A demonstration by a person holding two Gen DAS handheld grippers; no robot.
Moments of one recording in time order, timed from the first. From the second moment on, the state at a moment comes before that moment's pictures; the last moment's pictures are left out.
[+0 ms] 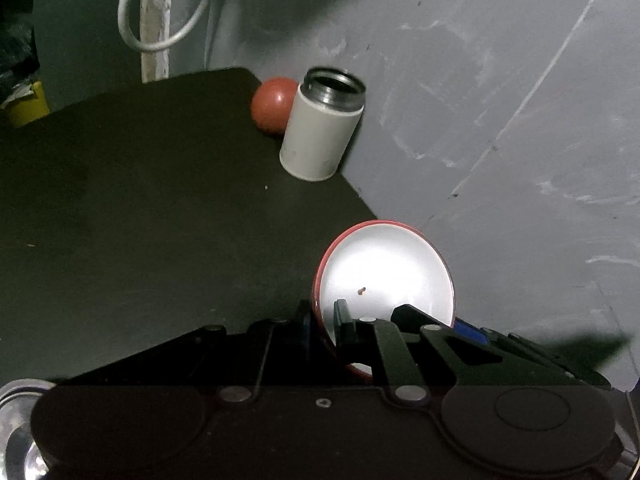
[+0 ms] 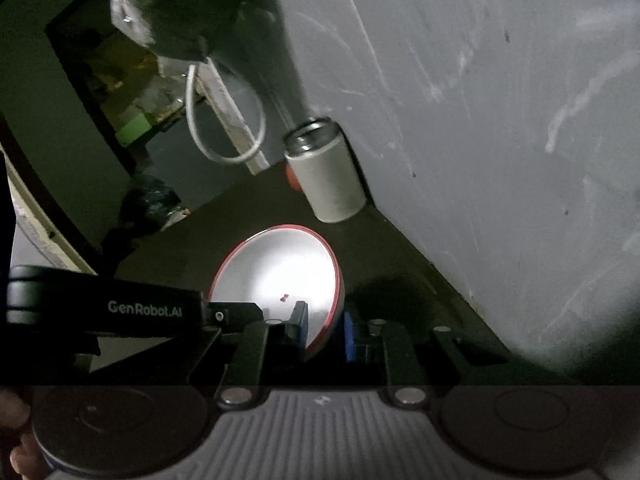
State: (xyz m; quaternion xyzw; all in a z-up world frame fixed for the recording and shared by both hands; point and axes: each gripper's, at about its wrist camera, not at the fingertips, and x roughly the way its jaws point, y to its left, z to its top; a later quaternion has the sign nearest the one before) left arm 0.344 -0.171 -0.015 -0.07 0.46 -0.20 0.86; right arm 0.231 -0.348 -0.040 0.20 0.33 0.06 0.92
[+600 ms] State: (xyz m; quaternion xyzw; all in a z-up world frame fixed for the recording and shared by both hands) left arm 0.289 -0.128 0.015 -0.10 0.43 -0.18 0.88; right arm 0.197 -0.326 -0.002 0.16 0.33 0.15 0.92
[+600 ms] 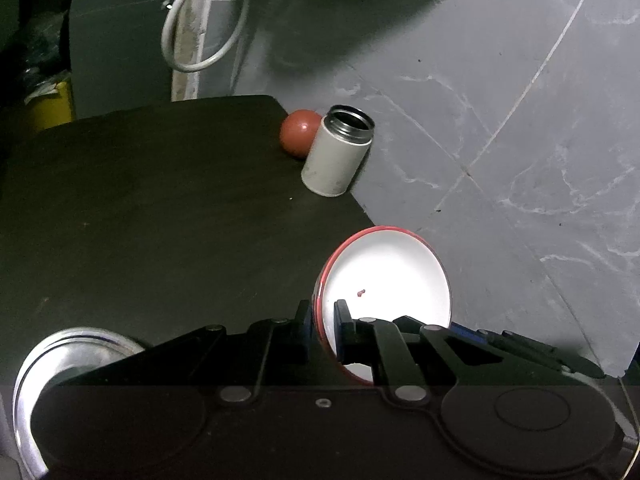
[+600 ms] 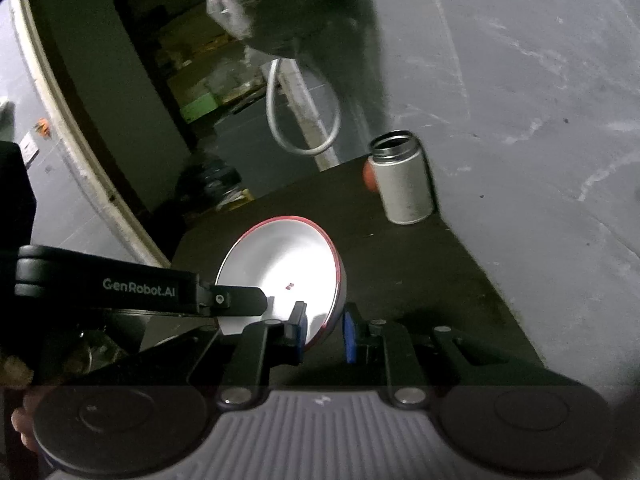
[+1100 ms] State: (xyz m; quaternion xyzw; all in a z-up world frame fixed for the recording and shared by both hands) left arm 0.258 -0.112 0.004 -0.11 0.46 -0.17 0.87; right arm 0.177 -0.318 -0.002 0.14 0.36 0.21 0.90
